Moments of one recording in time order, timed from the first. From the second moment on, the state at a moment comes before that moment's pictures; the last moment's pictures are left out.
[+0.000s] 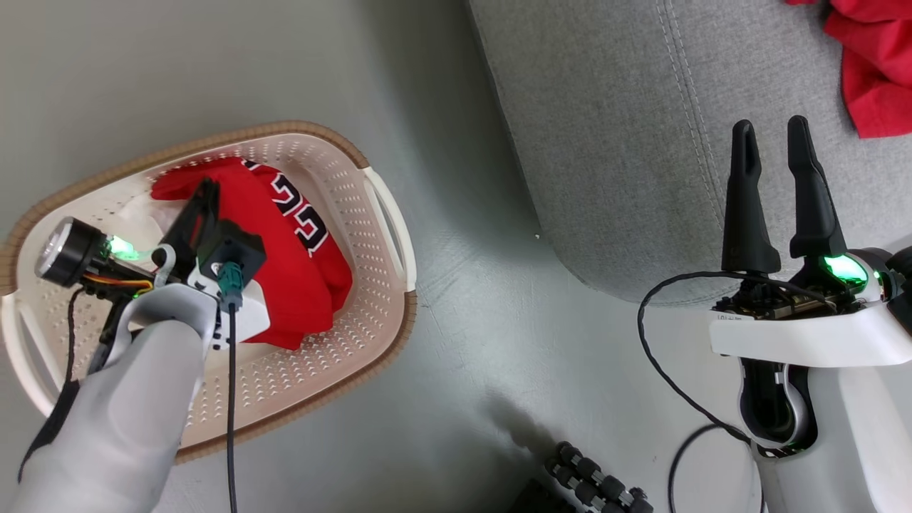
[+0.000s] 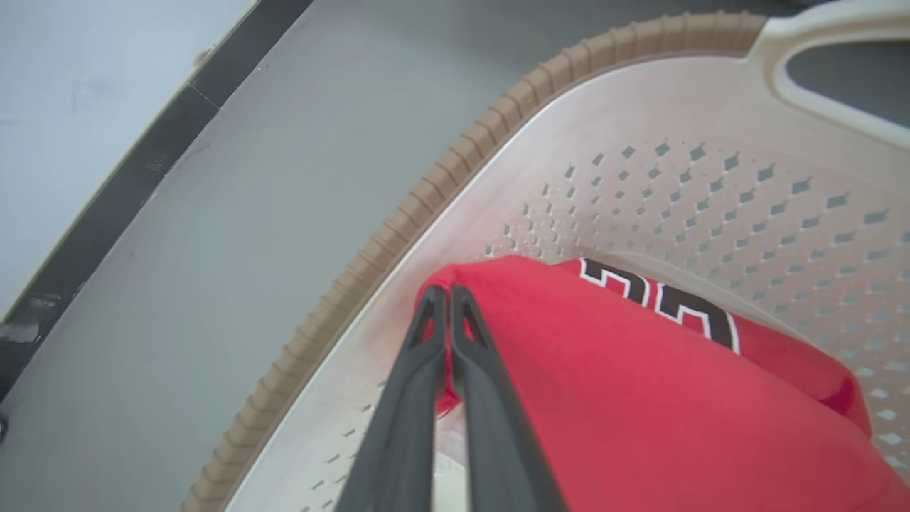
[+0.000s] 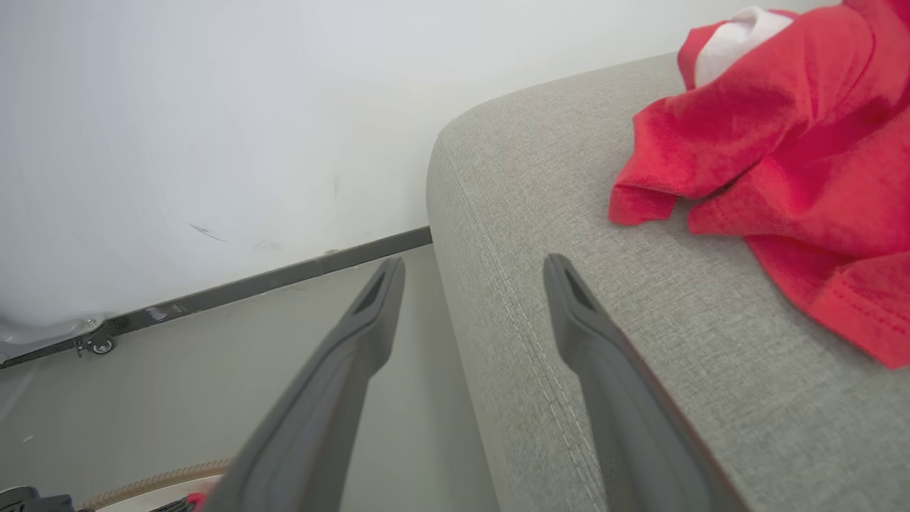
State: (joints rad) left arm -0.77 0.30 -0.47 0.90 0.23 0.24 -0.23; right arm -0.31 -0.03 0.04 0.03 0.43 0.13 -0.25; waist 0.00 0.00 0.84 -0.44
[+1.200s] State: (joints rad) left arm -0.44 0.22 -0.49 0.44 0.13 0.31 -0.25; right arm -0.37 -0.04 -0.04 0.08 0.23 0.13 -0.25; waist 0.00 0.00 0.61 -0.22
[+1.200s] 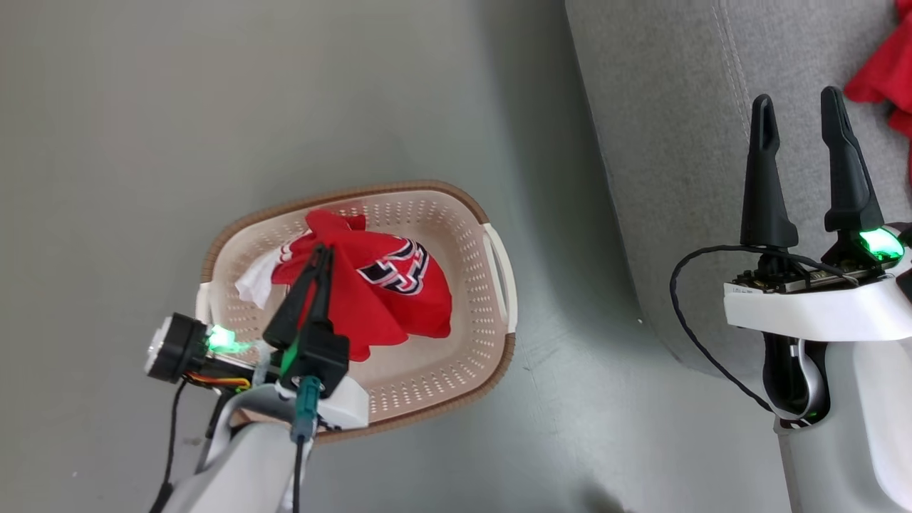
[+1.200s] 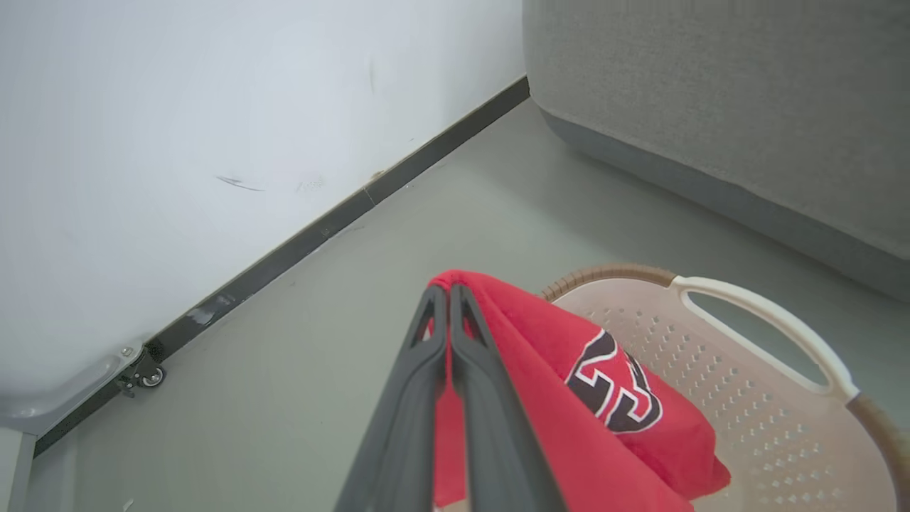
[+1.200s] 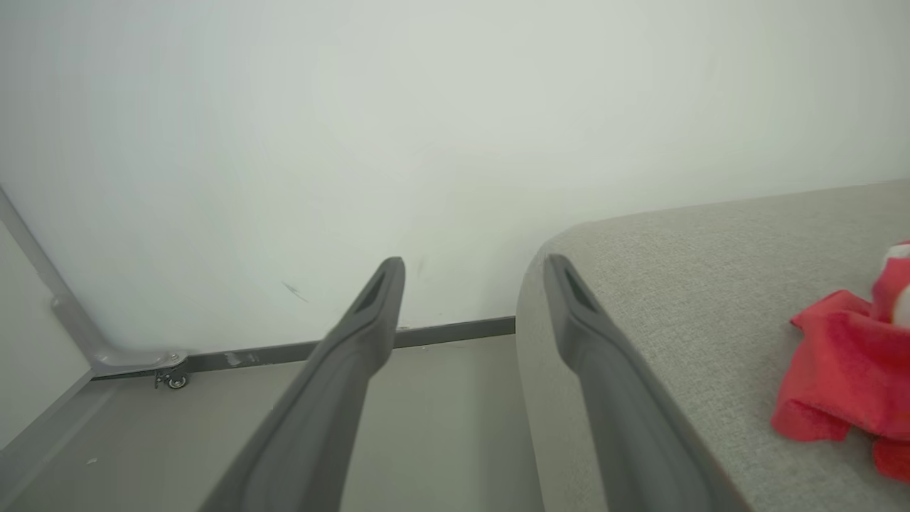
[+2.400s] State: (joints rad) left arm -0.29 0.22 -0.62 0.20 0.10 0.24 -0.25; right arm -0.21 -0.04 -0.14 0.11 0.17 0.13 -0.25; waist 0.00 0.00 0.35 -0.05
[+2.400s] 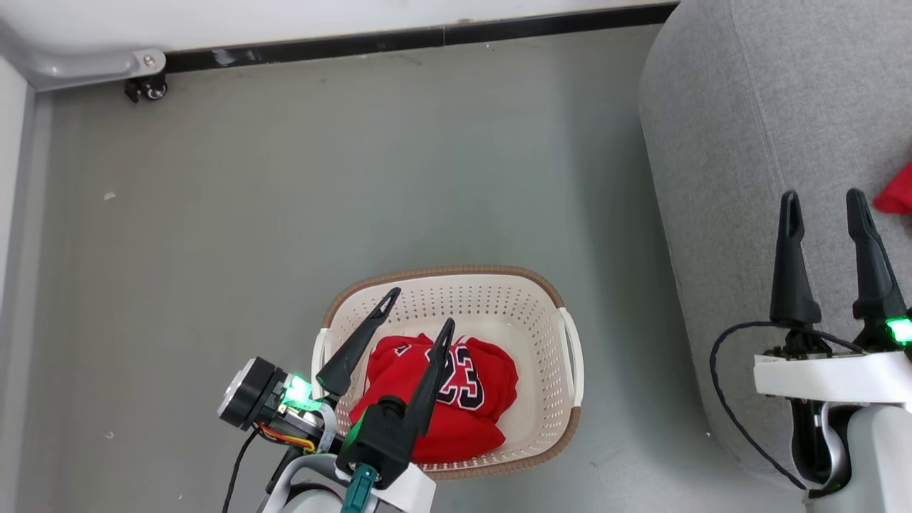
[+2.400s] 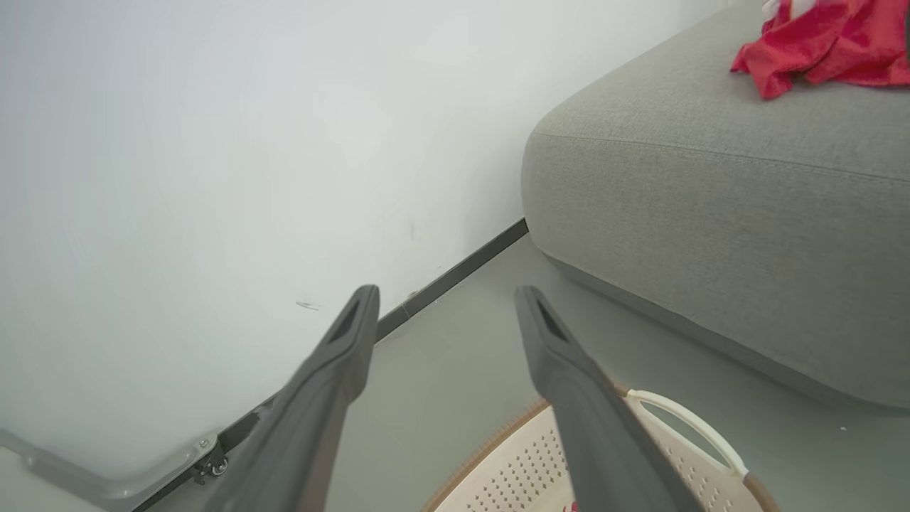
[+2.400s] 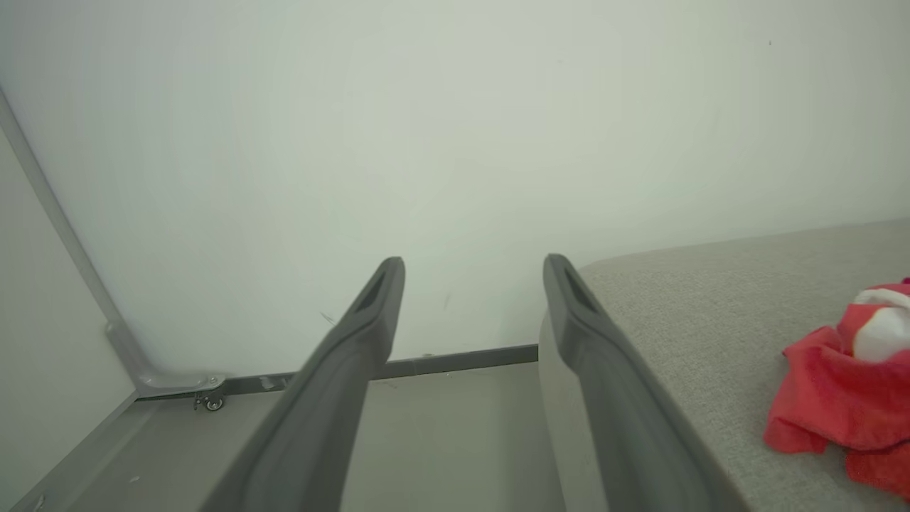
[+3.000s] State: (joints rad) left arm -0.29 0.22 -0.55 0.16 0.05 0.26 -0.26; right arm -0.16 -0.04 -0.16 0.09 0.15 0.13 -0.25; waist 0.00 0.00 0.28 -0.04
